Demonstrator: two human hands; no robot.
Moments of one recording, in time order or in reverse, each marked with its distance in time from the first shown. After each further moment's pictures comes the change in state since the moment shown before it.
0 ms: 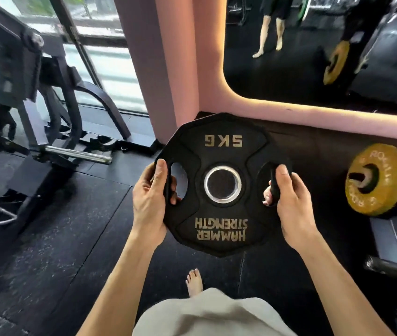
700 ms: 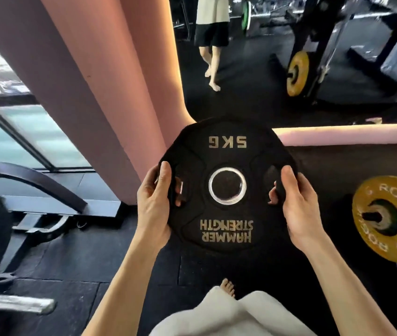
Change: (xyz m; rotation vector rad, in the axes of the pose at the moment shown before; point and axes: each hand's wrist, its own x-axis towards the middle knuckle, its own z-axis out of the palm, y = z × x) left_hand 0.487 0.002 0.183 0.034 -0.246 -0.059; right_hand 0.446 -0.052 0.107 0.037 0.277 -0.033
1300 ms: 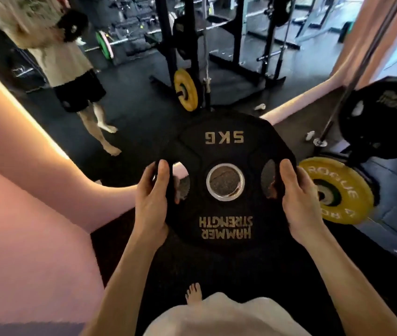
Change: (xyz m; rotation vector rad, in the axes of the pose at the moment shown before) left_hand 0.333 -0.015 0.192 0.134 -0.594 -0.136; right_hand 0.245 -0.043 0.030 0.031 0.617 -0.080
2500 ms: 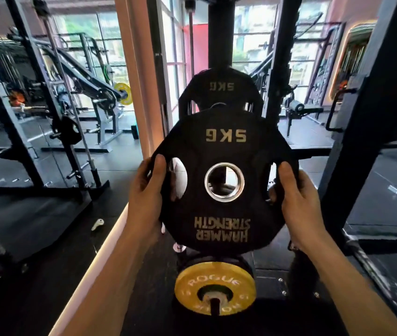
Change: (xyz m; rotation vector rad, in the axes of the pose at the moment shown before) left_hand 0.258 0.081 0.499 -0.265 -0.966 0.121; right_hand 0.276 -0.177 -0.210 -0.089 0.899 -0.468
